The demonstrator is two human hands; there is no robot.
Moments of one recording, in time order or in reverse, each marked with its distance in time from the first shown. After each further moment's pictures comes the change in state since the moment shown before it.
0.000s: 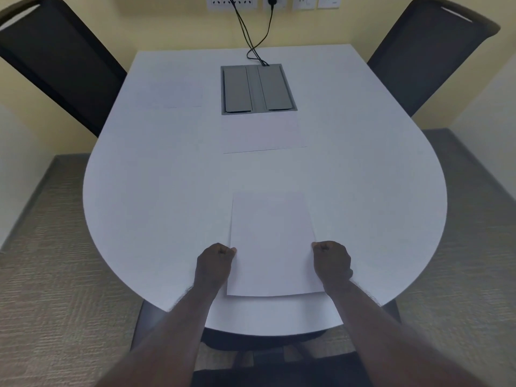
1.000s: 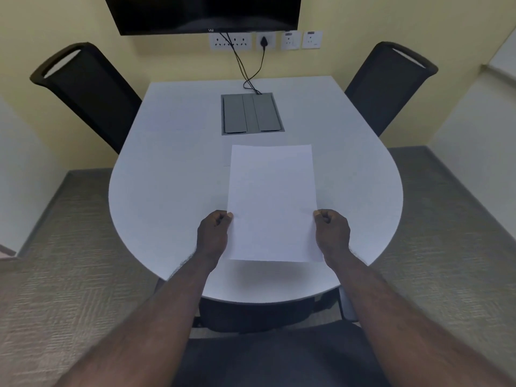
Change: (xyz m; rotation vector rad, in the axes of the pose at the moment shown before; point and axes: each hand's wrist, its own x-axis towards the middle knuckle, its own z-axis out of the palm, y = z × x) left_hand -0.094 0.091 -0.060 -0.392 0.007 0.218; right_hand -0.068 -0.051 -0.129 0.348 -0.006 -0.263
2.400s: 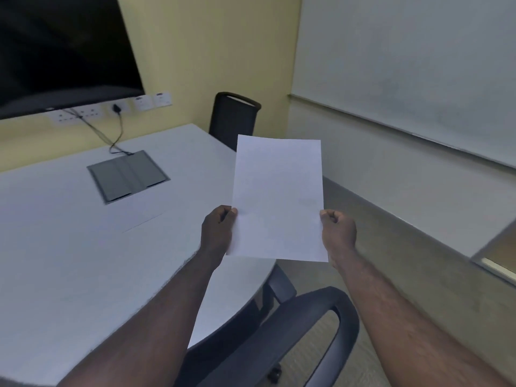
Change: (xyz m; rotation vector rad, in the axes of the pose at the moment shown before) left_hand -0.083 0.131 0.114 -0.010 -0.557 0.276; right_hand -0.109 -0.014 -0.200 0.232 0.648 0.101
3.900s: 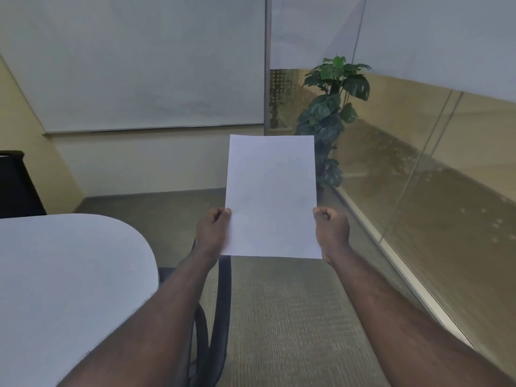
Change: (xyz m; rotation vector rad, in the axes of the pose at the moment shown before) left_hand -0.227 0.048 0.051 -0.062 -0.936 0.151; right_hand -0.345 0.016 -0.219 0.001 0.928 0.160
